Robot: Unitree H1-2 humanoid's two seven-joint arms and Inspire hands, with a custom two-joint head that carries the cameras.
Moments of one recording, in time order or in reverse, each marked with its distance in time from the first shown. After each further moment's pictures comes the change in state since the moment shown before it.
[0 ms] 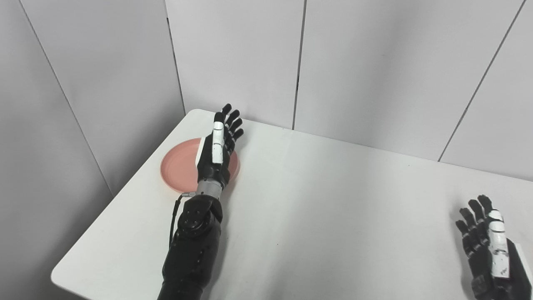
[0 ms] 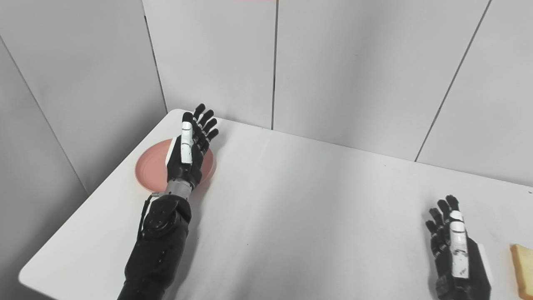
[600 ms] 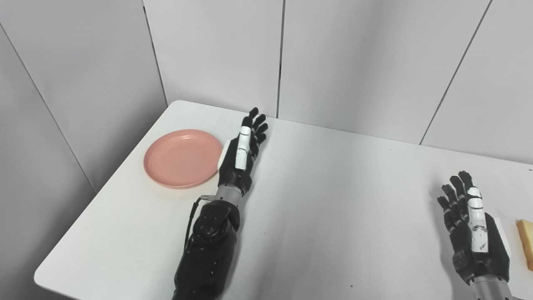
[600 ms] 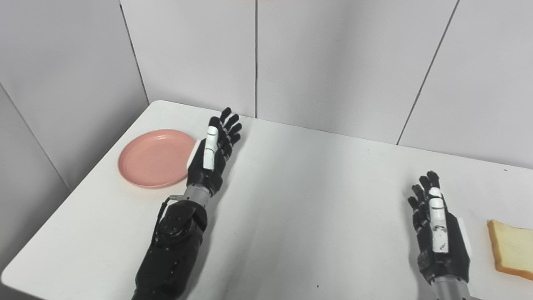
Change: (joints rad) left arm 0.030 -0.097 -0.141 -0.070 0.044 0.080 -0.031; right arm 0.004 0.007 0.007 -0.042 -0.003 0.001 -0.005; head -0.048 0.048
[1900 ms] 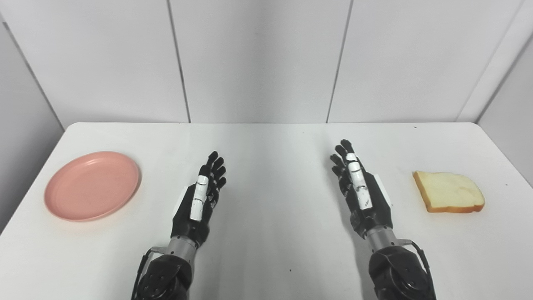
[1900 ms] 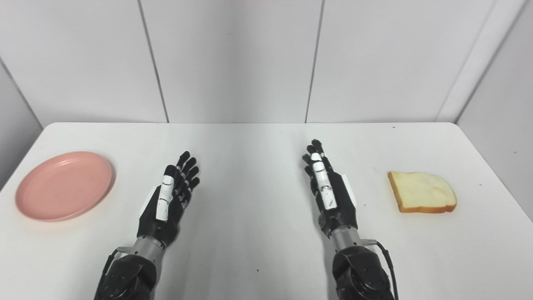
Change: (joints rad) left arm 0.155 -0.053 -0.183 -0.035 0.022 0.026 -0.149; right arm -0.003 0.070 0.059 -0.029 -0.076 0.017 -0.054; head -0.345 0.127
